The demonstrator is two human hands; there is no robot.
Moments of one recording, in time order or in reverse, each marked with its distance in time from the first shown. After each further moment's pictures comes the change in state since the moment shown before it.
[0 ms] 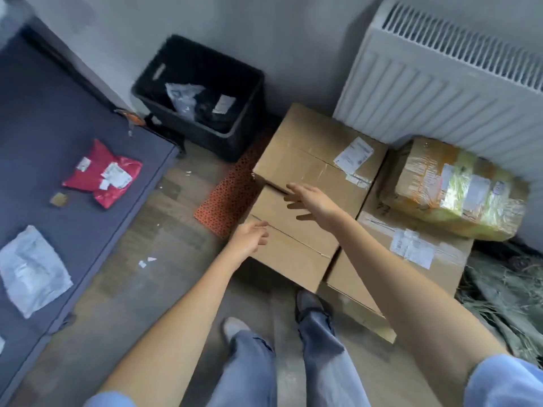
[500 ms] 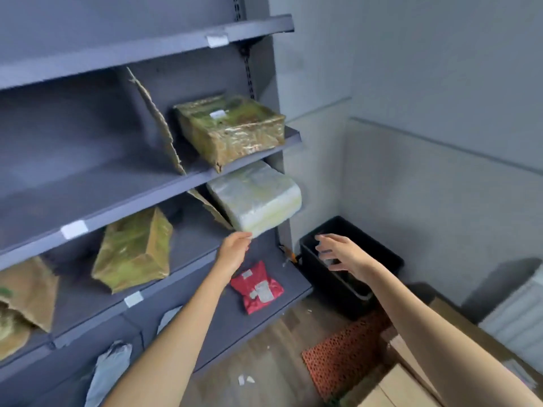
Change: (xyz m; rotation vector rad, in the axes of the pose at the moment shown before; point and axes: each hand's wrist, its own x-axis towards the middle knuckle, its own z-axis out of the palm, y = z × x) left_hand -0.268 0.056 -0.408 -0.341 0.780 0.459; right_hand -0.165 -0.298 0.274 -0.339 -0.259 -0.472
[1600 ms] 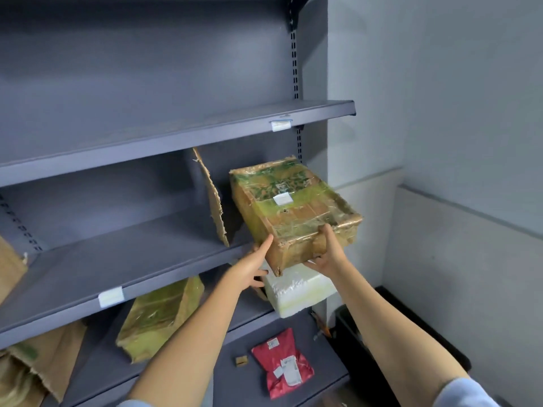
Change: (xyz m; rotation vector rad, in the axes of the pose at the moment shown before) left_hand 0.122 0.105 -0.071 -0.134 -0.151 -0.218; right_hand 0.162 -0.172 0.069 0.756 -0.002 0.026
